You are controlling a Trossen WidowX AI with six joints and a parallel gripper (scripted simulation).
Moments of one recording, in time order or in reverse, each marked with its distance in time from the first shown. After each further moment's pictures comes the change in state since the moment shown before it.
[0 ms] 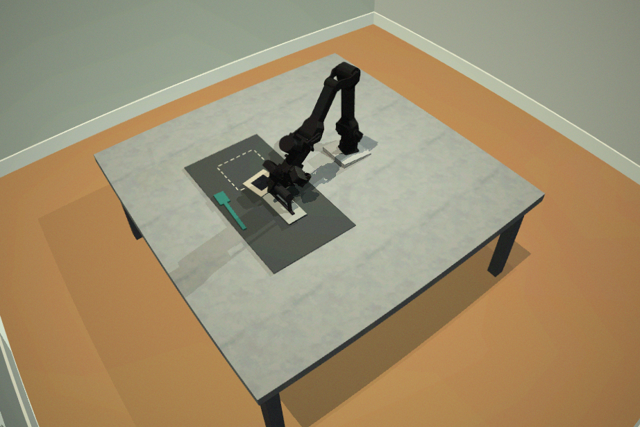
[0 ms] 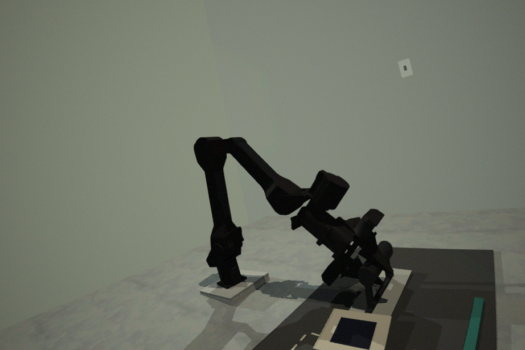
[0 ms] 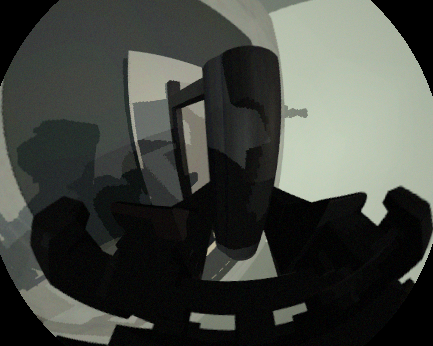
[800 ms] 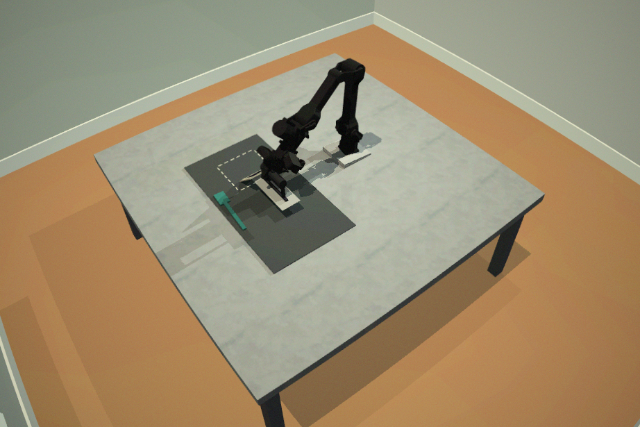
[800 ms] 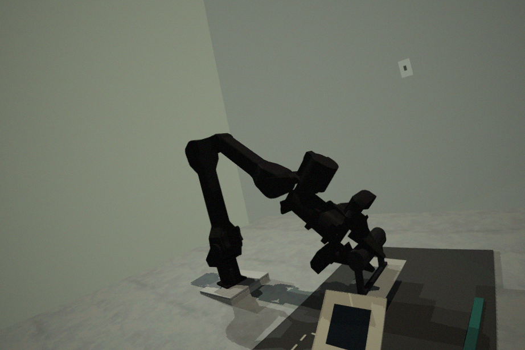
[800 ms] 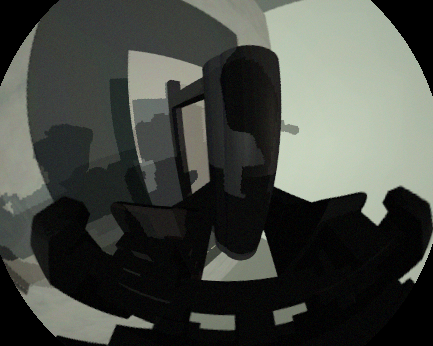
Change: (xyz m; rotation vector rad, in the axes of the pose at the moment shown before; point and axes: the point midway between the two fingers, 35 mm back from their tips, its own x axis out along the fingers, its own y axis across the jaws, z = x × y) arm -0.029 -0.035 -0.030 -0.028 0.026 -0.002
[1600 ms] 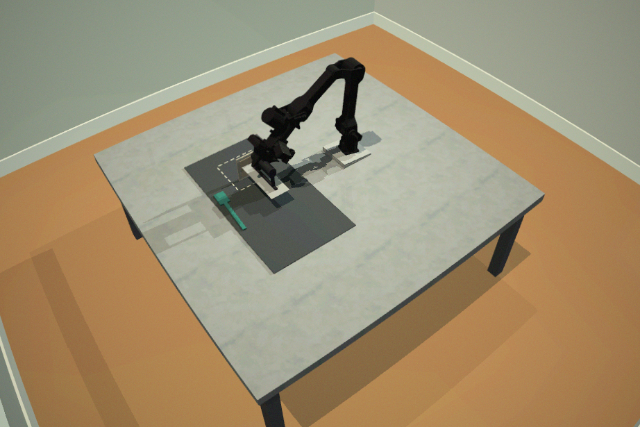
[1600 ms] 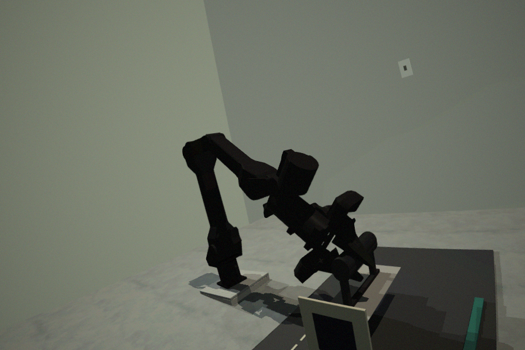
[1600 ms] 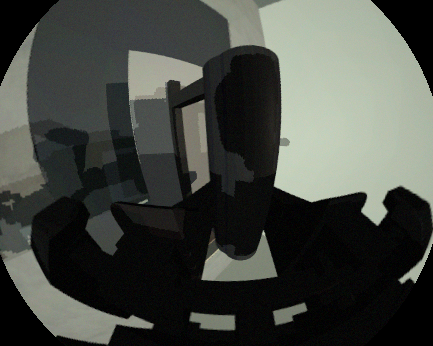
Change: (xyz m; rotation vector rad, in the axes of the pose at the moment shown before) arm -0.007 -0.011 -0.058 0.000 0.012 -0.020
